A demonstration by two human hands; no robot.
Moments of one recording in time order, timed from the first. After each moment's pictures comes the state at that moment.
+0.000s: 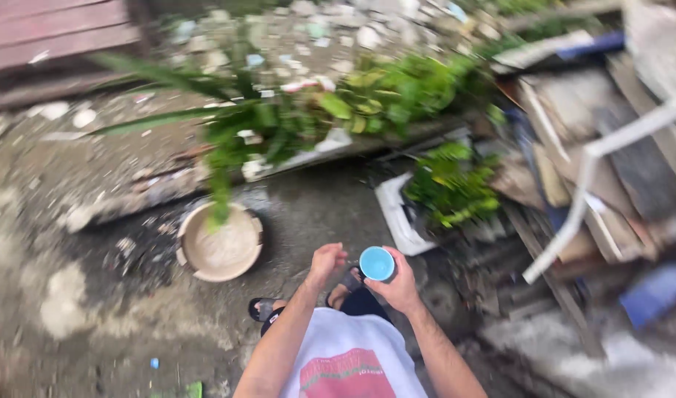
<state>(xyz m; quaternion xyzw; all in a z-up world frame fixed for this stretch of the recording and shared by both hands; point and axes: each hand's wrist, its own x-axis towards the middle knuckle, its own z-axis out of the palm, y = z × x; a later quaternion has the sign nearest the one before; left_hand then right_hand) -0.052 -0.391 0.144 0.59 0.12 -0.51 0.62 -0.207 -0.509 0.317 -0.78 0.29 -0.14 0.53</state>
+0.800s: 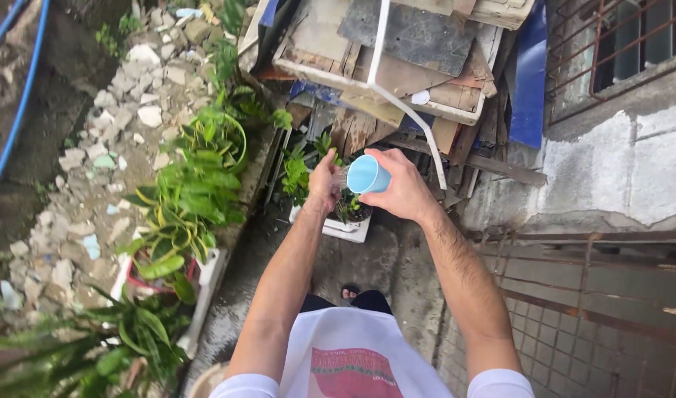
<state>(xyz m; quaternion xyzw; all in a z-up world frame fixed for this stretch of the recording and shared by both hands) -0.104 -0.916 0.321 0.54 -0.07 -0.72 0.43 -0.277 -0.858 0.509 -0.77 0.51 -0.25 0.28</state>
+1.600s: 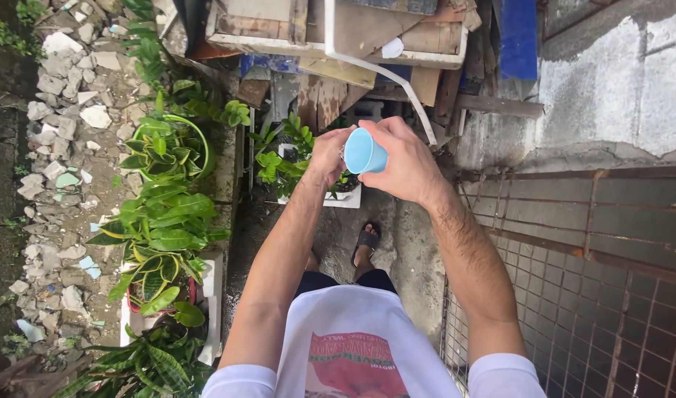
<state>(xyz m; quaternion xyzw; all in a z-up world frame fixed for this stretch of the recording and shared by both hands) -0.168 -0.993 0.292 0.40 -0.22 -0.82 0.34 -0.311 -0.916 0.503 -0.73 0.59 -0.22 0.26</state>
